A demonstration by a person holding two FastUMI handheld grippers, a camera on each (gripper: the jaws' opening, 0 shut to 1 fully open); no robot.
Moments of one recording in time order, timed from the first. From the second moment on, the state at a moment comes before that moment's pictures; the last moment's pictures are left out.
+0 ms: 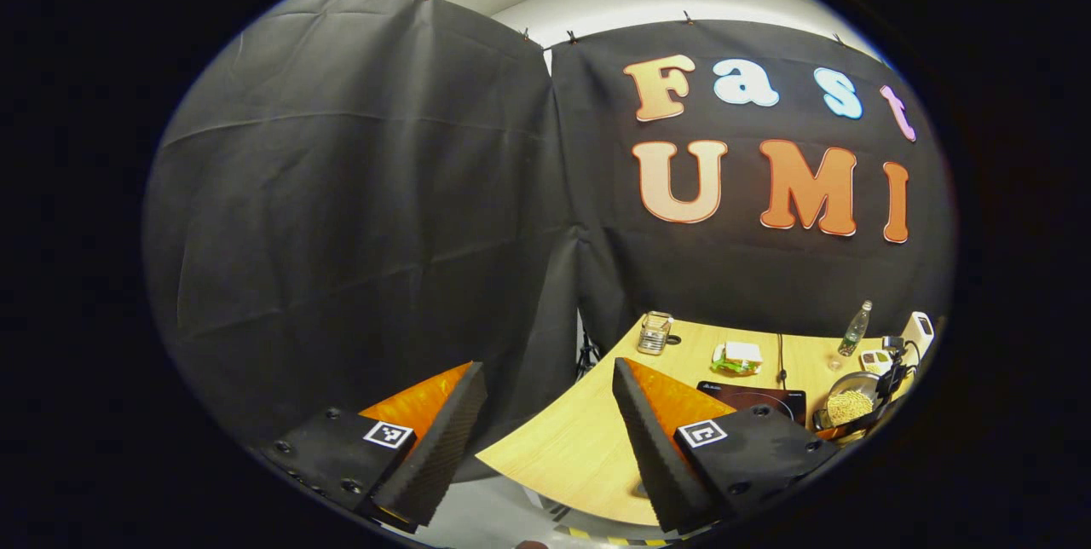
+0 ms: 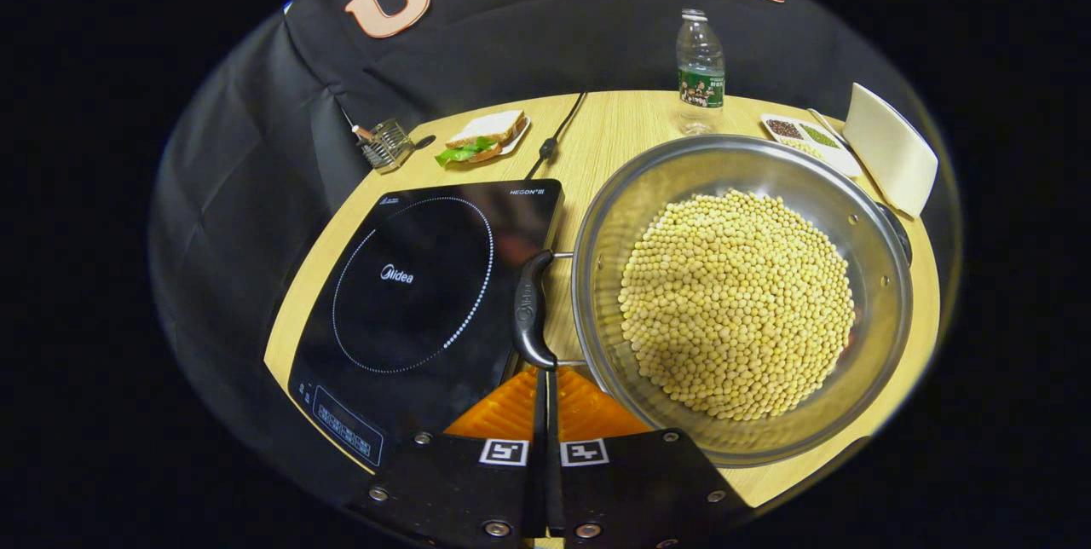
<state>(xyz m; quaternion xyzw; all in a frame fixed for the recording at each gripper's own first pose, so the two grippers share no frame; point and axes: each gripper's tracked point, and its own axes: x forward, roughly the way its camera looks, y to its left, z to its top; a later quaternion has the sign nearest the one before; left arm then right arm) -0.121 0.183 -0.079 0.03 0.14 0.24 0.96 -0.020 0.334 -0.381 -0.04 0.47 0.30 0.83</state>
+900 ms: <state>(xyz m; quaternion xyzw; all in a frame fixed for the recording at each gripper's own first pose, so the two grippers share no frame) -0.008 -0.015 -0.166 -0.04 0.22 -0.01 0.97 0.042 0.246 -0.285 0.03 0.38 0.25 0.89</state>
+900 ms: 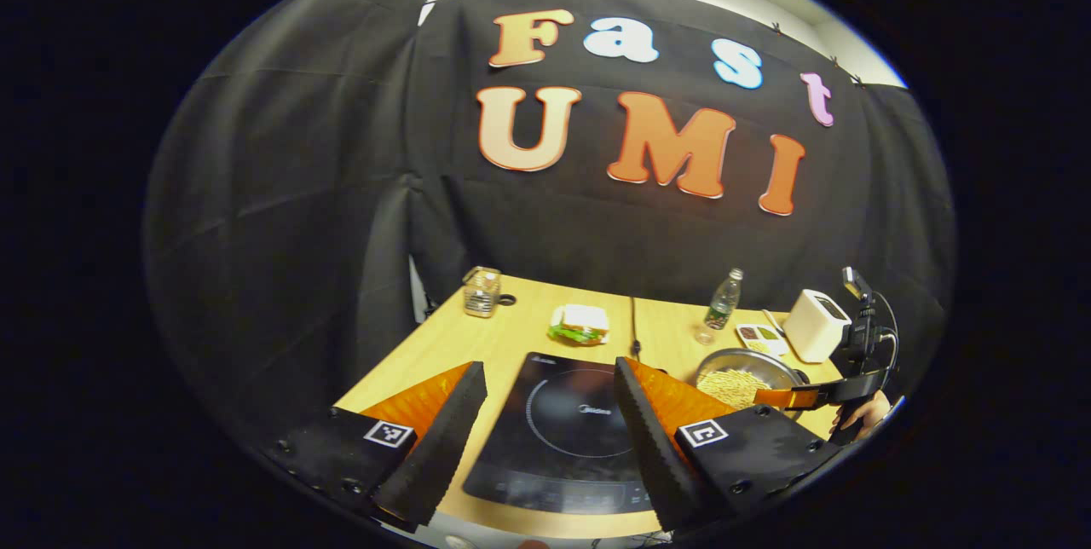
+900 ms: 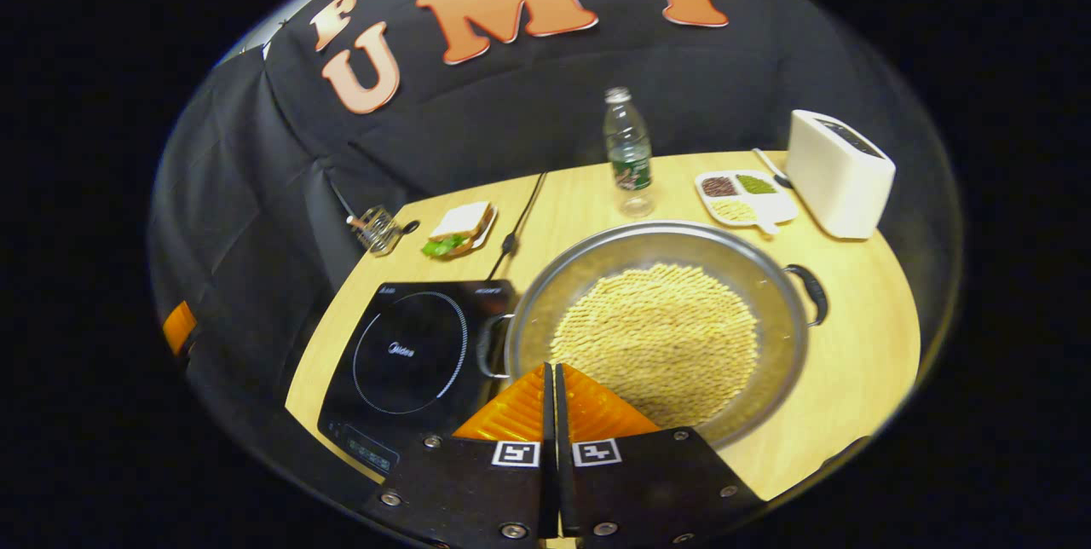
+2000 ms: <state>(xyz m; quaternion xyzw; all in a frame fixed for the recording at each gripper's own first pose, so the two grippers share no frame) 0.076 -0.227 -0.375 -0.01 0.44 -0.17 0.88 0.164 0.092 -0.329 -0.05 0.35 0.12 0.93</state>
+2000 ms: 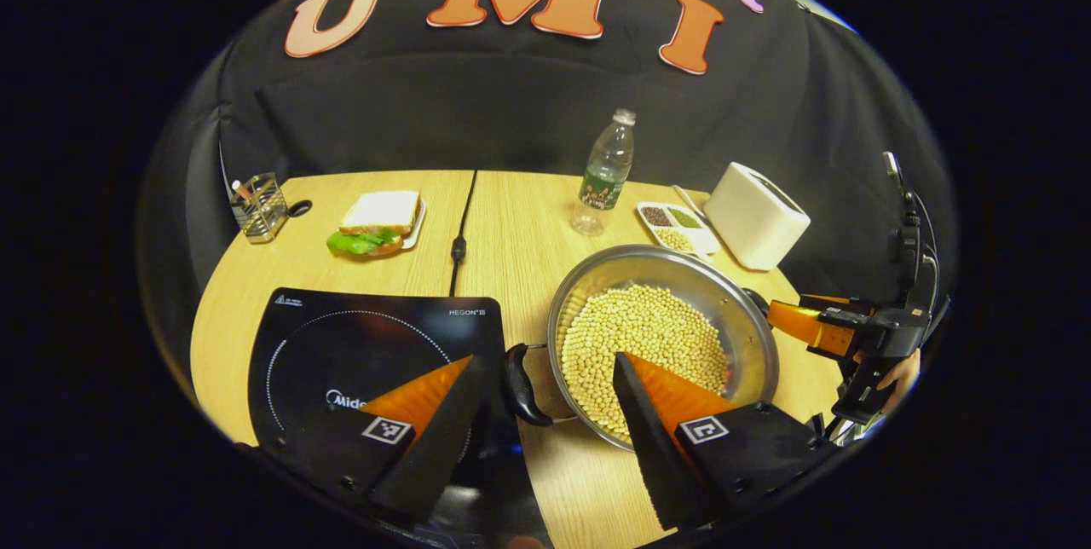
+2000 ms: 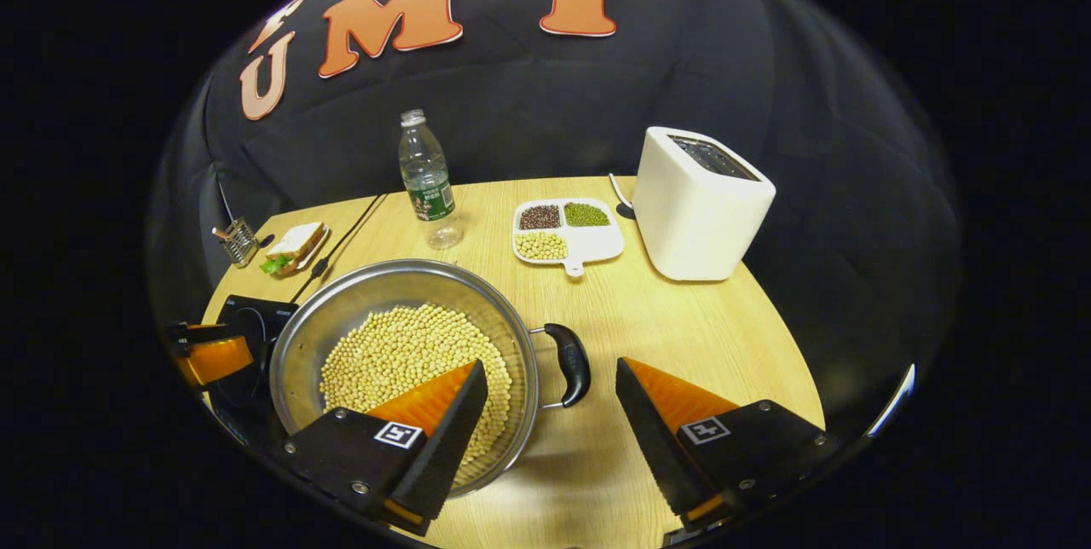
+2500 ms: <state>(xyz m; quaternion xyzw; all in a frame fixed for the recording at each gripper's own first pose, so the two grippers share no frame) 0.090 -0.224 -0.420 -0.01 0.48 -0.16 0.86 0.191 0.104 -0.386 -0.02 0.42 0.11 0.90</state>
